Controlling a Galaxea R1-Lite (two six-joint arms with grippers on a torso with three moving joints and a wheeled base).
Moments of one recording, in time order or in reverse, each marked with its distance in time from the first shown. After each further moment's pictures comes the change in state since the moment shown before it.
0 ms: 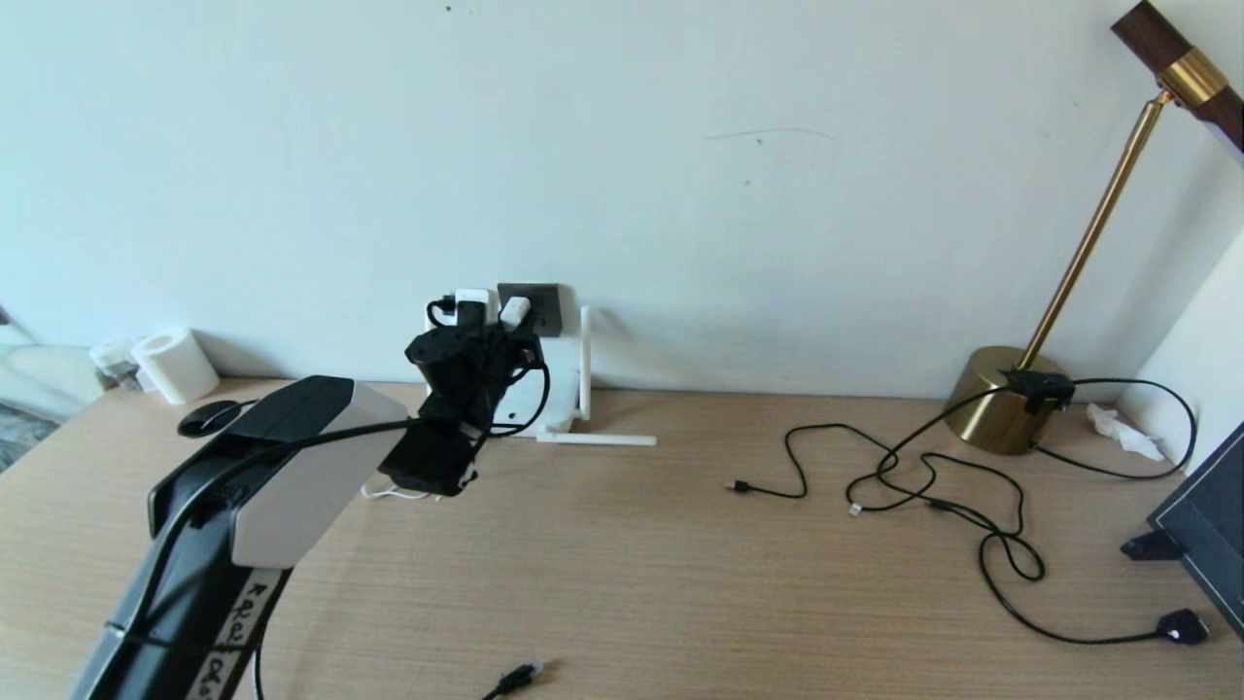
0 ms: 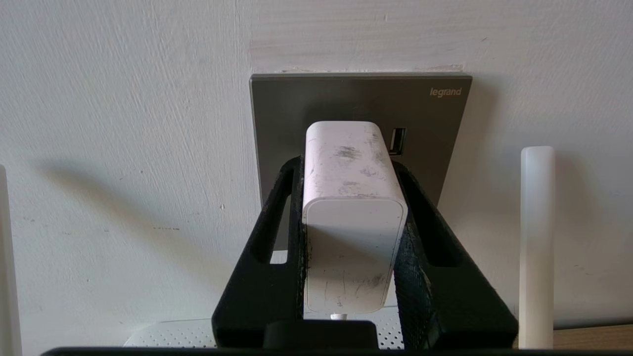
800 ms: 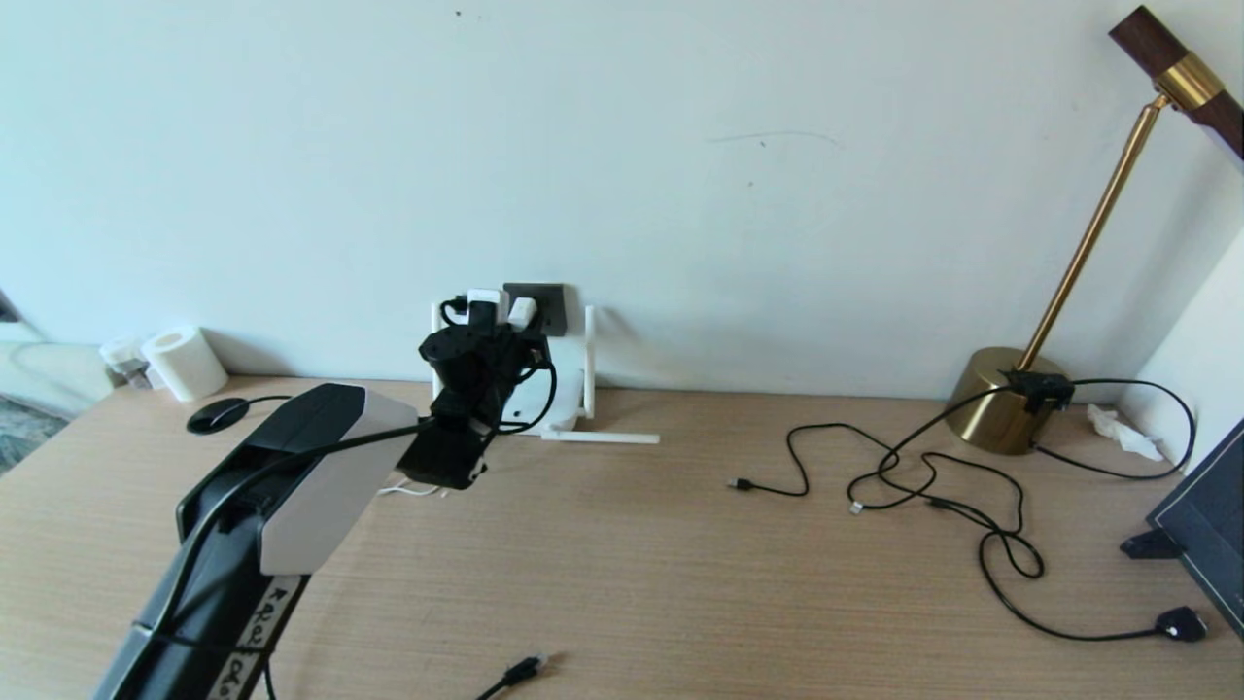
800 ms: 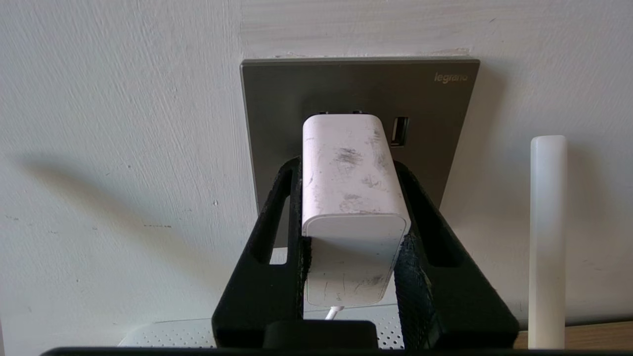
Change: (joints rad) left arm 0.000 0.054 -0.142 0.079 0.003 0.001; right arm 0.000 0.000 0.000 0.000 0.000 0.000
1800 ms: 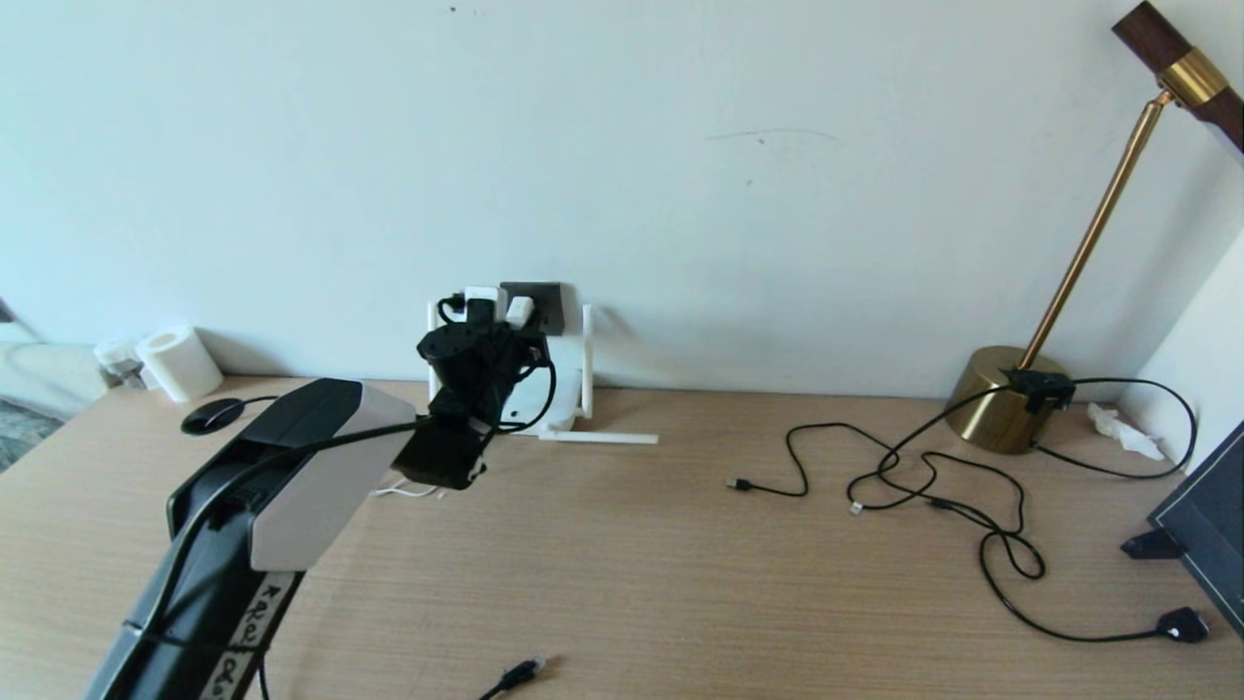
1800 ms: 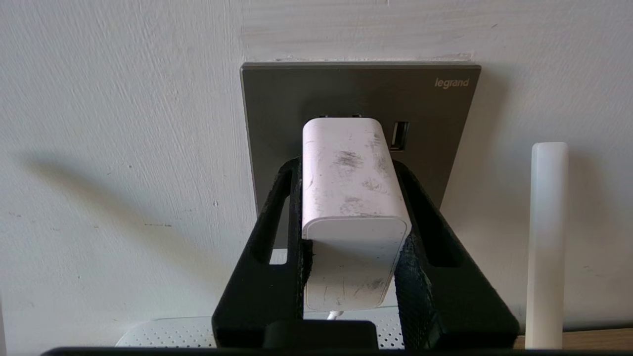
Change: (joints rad) left arm -0.012 -0.036 0.056 -0.018 0.020 0.002; right arm 0.000 0.000 0.000 0.000 0.000 0.000
